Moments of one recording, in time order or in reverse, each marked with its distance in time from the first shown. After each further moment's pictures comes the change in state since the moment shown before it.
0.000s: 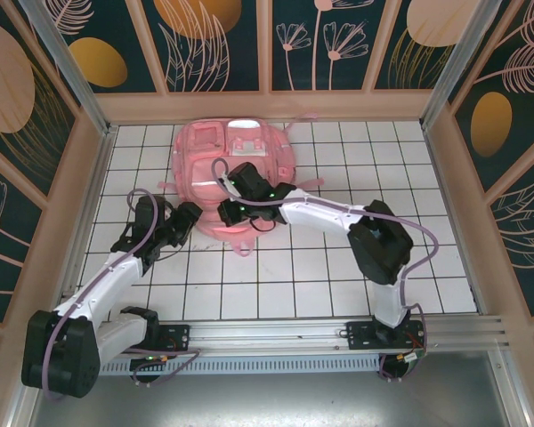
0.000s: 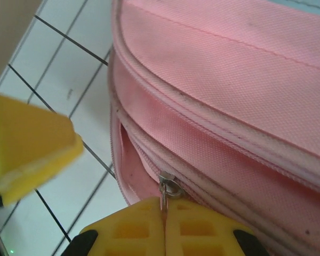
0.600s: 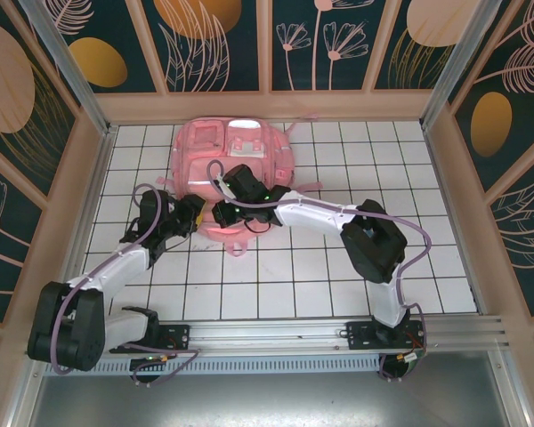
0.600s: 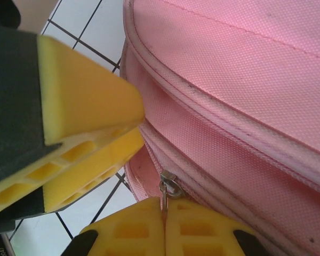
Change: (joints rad) left arm 0.000 0.161 -0.003 0.272 0.058 -0.198; right arm 0.014 0.021 -0.005 0.042 -0.013 0.024
